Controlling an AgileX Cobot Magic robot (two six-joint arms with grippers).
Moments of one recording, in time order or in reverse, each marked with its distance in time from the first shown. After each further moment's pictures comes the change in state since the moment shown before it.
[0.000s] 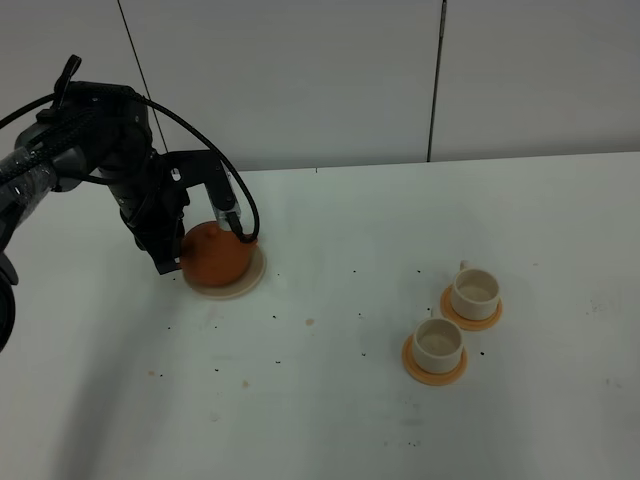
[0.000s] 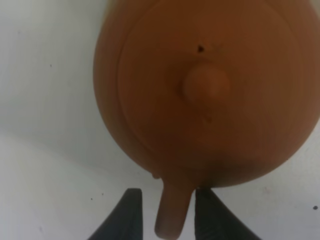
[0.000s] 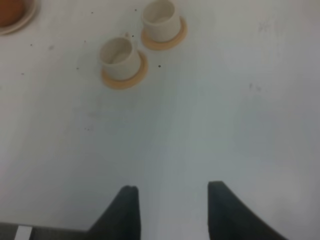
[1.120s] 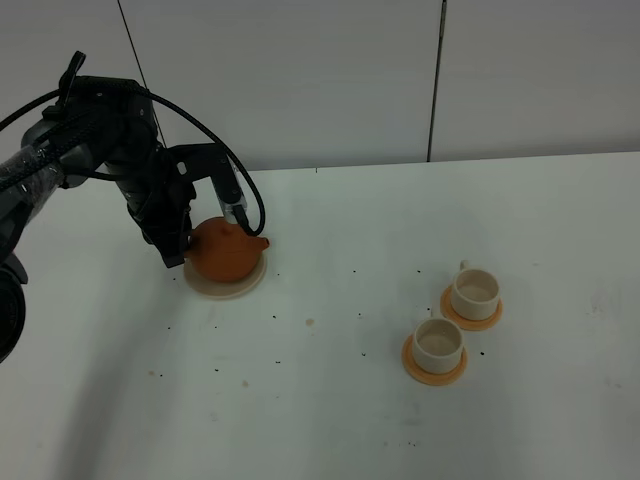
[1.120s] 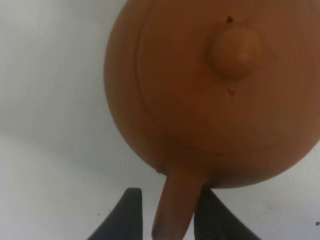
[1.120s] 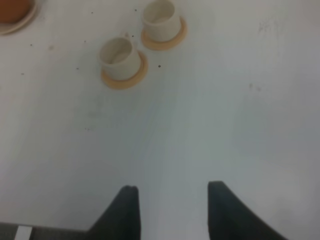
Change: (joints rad) left arm -0.006 0.025 -0.064 -0.020 0.029 0.003; right arm 0.000 0.000 0.000 0.000 0.000 0.000
